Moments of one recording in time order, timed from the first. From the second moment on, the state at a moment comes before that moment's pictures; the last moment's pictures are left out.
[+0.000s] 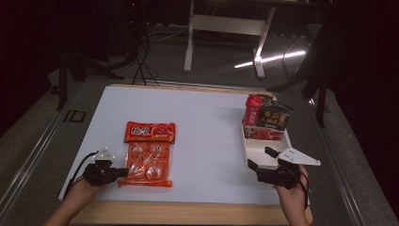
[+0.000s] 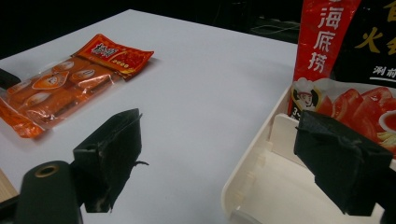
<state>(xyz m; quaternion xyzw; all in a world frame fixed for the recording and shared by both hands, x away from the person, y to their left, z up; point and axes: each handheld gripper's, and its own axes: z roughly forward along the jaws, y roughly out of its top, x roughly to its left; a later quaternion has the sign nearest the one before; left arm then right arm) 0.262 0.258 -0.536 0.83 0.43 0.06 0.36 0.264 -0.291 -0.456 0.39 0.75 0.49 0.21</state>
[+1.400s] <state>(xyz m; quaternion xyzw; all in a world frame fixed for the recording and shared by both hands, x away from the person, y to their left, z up) 0.327 0.142 -0.522 0.87 0.34 0.07 0.35 0.263 -0.293 -0.457 0.38 0.76 0.49 0.21</state>
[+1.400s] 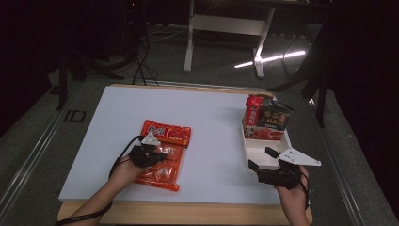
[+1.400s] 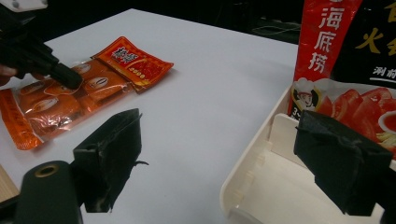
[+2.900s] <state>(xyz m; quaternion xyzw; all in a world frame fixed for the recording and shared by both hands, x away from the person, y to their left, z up) 0.353 0.127 -0.533 0.88 0.33 0.13 0.32 0.263 -0.295 -0.456 0.38 0.75 0.49 0.21</state>
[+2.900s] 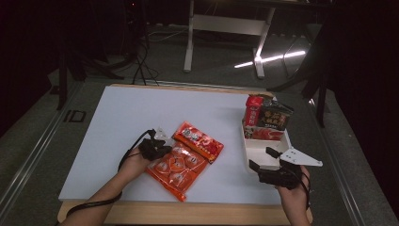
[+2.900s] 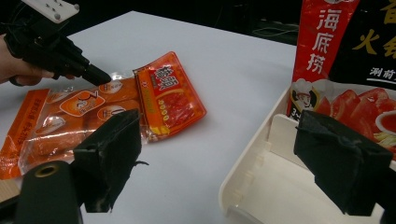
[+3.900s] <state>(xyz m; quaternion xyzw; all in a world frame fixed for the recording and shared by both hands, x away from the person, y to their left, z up) 0.310 0.162 -0.531 0.89 0.34 0.06 0.31 0.263 -0.294 -0.455 0.38 0.75 0.49 0.21</state>
